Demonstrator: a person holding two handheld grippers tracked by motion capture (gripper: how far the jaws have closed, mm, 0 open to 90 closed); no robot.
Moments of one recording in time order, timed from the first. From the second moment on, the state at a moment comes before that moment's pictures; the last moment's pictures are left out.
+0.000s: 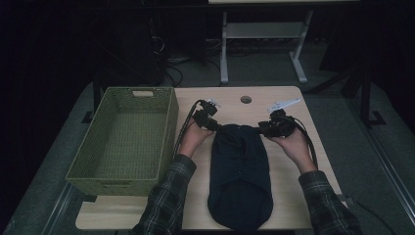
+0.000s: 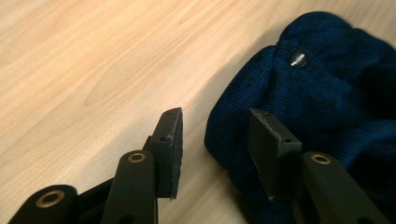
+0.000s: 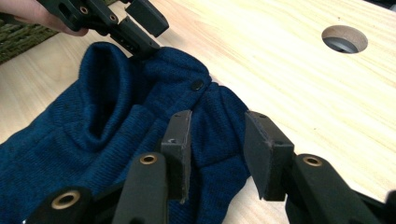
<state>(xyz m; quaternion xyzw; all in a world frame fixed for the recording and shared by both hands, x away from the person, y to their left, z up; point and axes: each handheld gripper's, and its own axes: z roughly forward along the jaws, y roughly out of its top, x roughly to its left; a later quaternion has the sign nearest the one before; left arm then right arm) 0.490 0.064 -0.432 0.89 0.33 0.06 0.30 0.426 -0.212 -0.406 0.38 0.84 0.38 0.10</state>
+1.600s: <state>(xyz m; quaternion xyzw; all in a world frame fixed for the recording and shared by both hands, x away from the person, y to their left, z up) 0.492 0.059 -0.449 0.89 0.35 0.03 0.28 0.467 -0.208 -0.460 0.42 0.85 0.33 0.04</state>
